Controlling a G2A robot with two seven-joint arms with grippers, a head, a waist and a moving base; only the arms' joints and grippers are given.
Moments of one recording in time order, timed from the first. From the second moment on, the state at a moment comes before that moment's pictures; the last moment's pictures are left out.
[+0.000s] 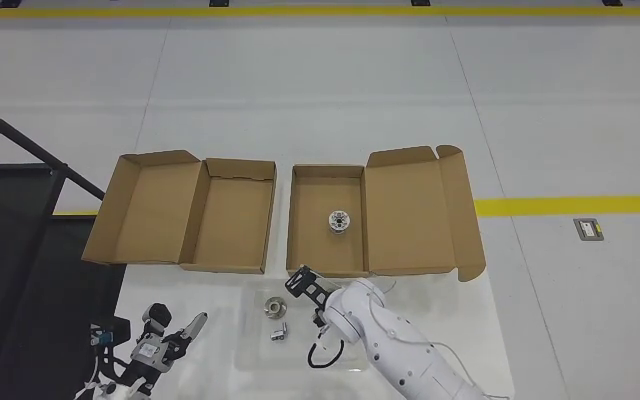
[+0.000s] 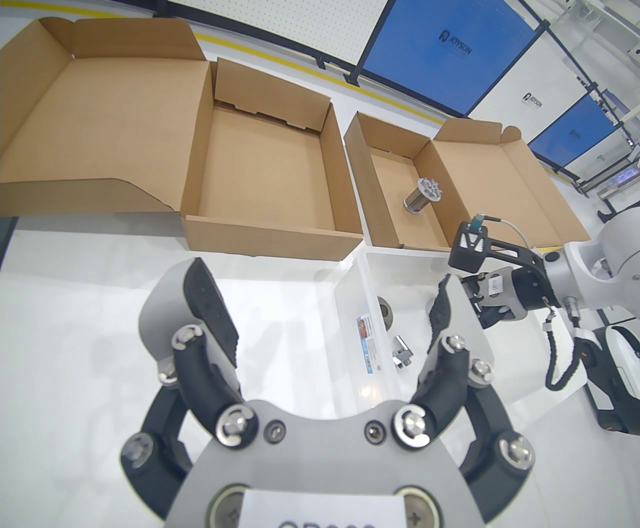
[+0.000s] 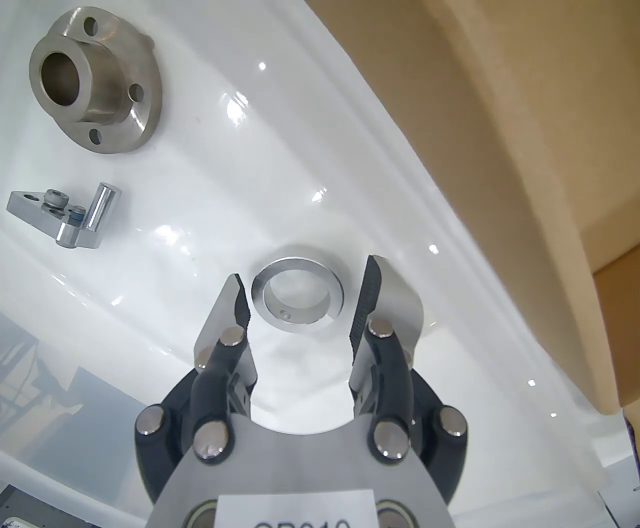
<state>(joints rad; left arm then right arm) 1.80 -1.18 -1.79 -1.88 0.83 -0.39 -0.02 -0.69 -1.55 0.72 -1.15 -1.24 -0.05 1.12</state>
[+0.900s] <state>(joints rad) 1.80 -1.18 -1.79 -1.88 0.83 -0.39 -0.02 -0.85 -1.51 0.83 -1.49 -1.27 -0.25 1.05</state>
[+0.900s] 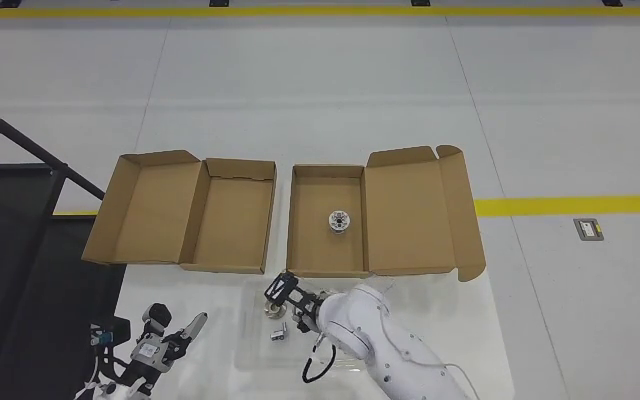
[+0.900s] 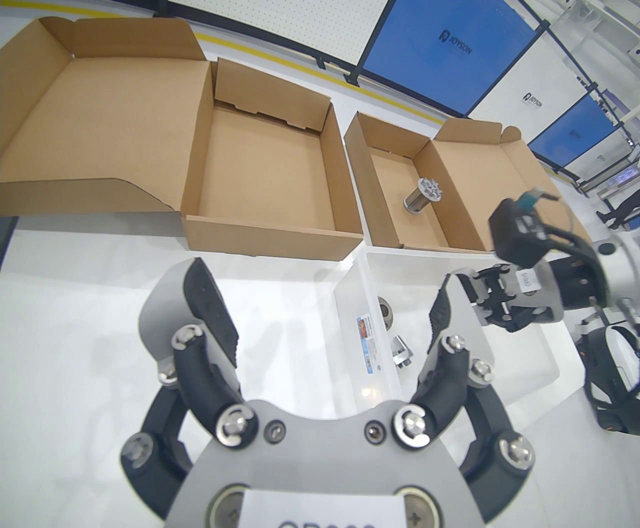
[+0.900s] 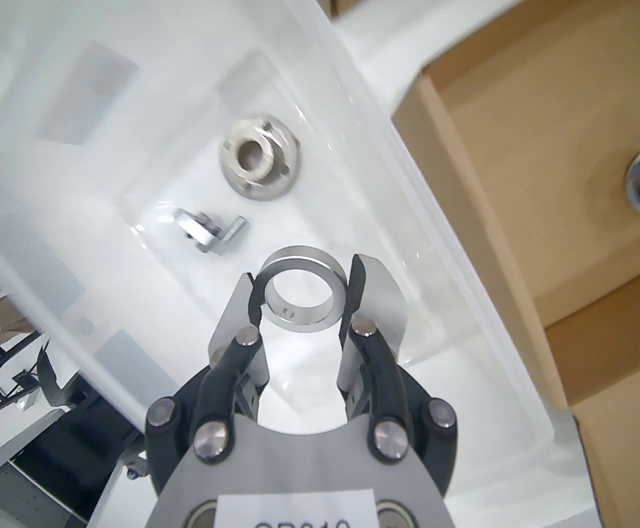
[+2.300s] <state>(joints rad) 1.80 -1.18 -1.79 -1.88 0.83 -0.39 -0.02 -0.73 -1.45 1.08 -1.24 -1.11 -0.49 0.43</state>
